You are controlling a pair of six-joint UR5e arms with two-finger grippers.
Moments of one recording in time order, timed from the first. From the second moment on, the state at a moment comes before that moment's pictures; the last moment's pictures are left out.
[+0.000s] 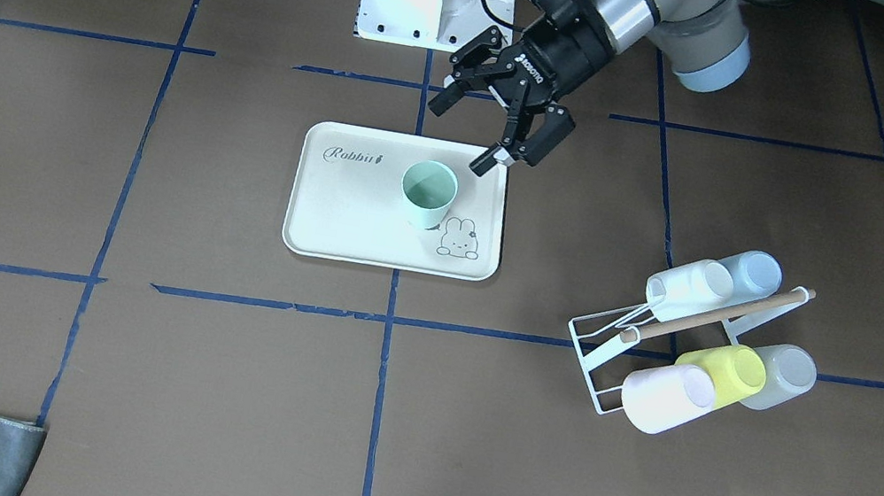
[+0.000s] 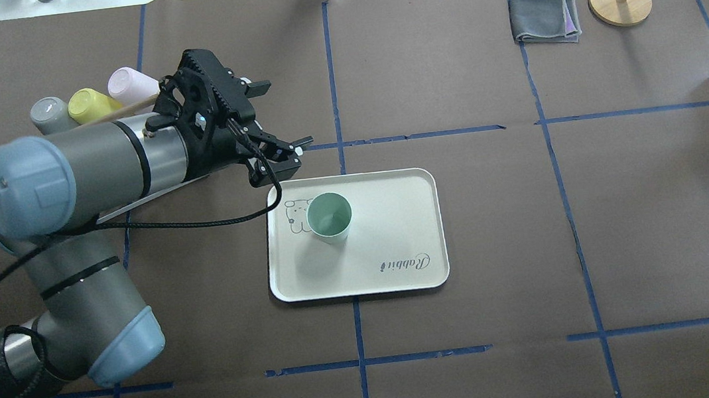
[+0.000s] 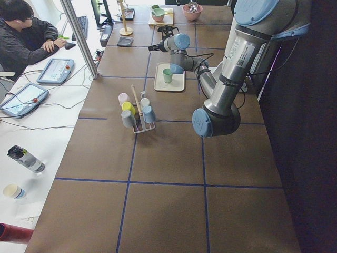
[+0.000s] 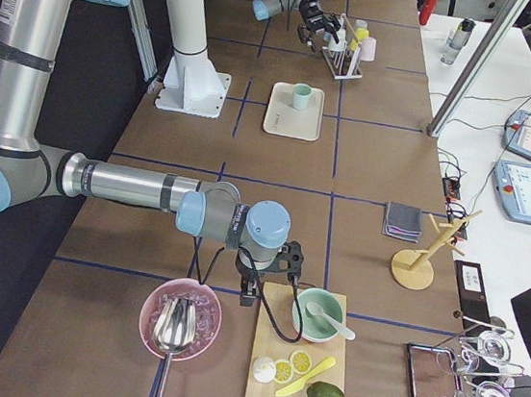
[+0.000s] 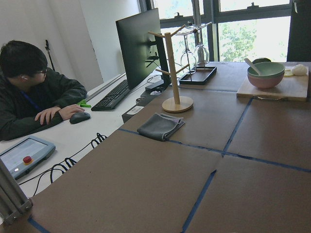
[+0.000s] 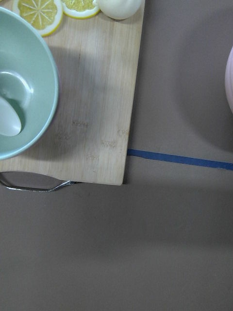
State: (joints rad) left arm -0.63 -2.06 -1.88 -2.34 -1.67 -0.24; right arm 1.53 -1.80 1.78 -1.66 2.36 -0.18
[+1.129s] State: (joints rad) left arm -1.29 -2.04 -1.74 -1.45 -2.19 0.39; right arm 1.53 -1.77 1.78 -1.63 2.35 -0.17
